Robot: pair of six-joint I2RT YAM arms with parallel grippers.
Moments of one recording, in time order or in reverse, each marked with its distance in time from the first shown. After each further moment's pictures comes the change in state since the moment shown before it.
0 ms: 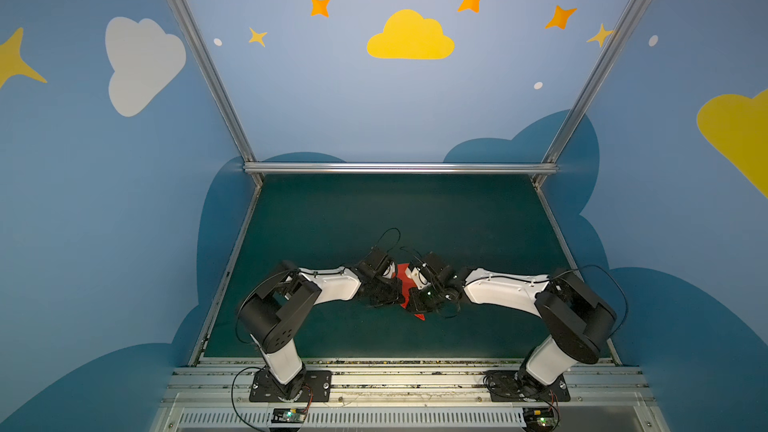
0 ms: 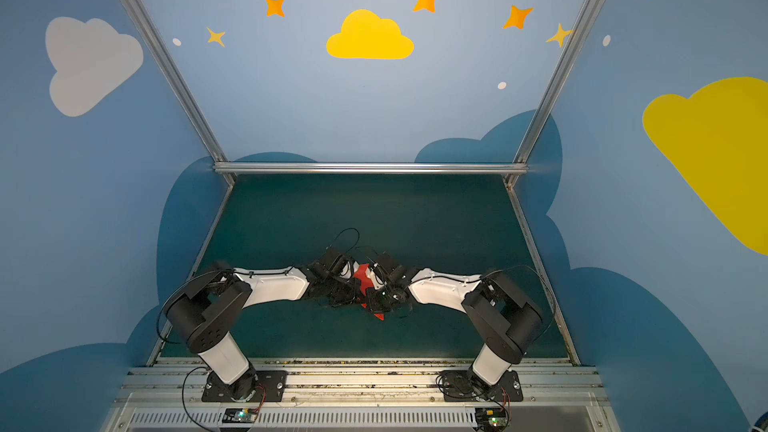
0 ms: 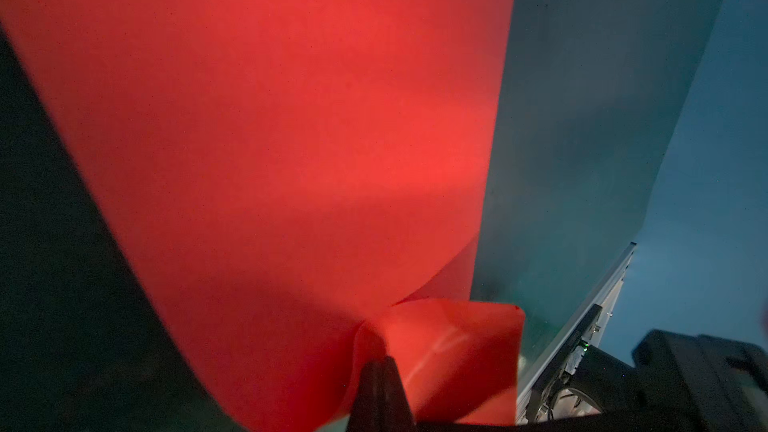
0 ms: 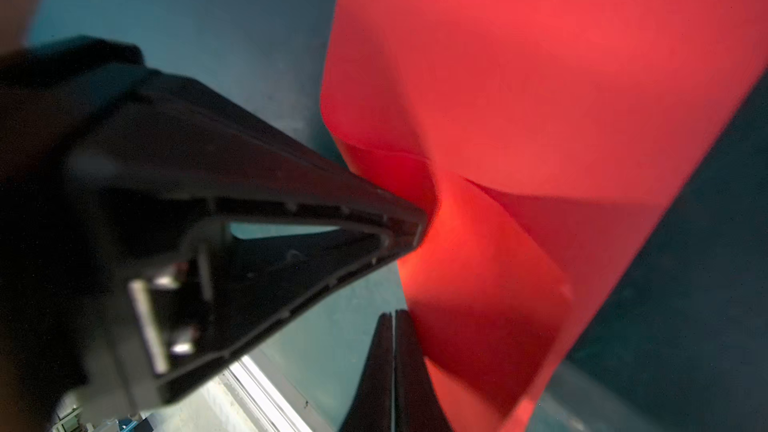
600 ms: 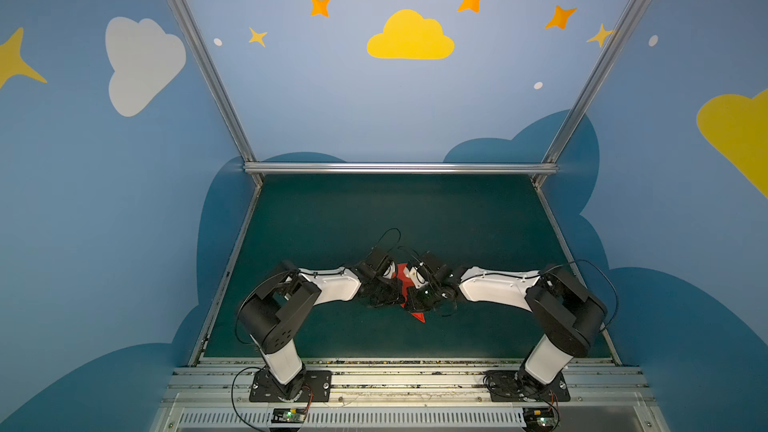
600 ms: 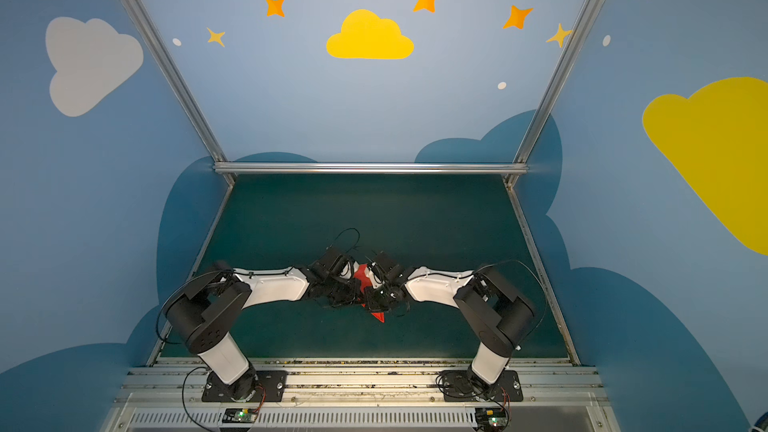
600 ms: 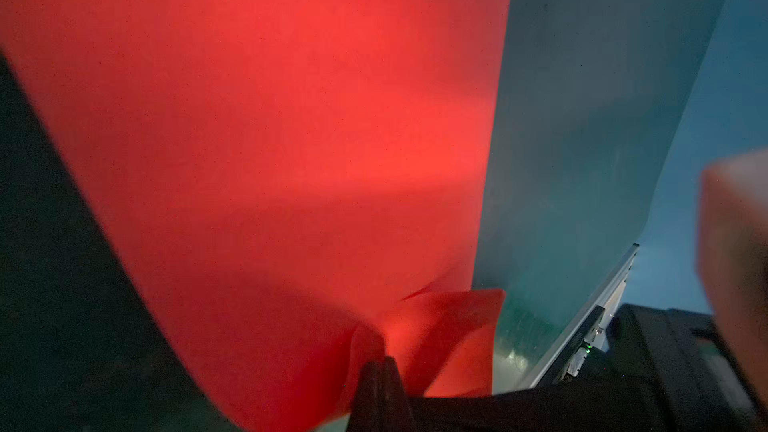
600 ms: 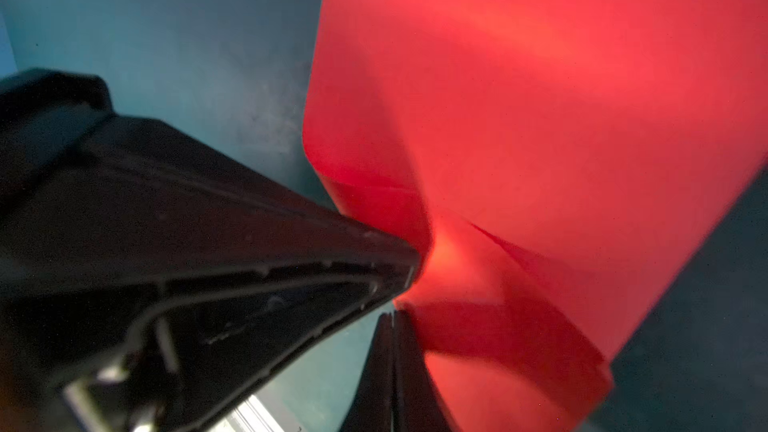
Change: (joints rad) left arm -0.001 -0.004 -0.001 -0.001 -0.010 0.000; right arm -0.014 0.054 0.011 0.029 0.003 -0.002
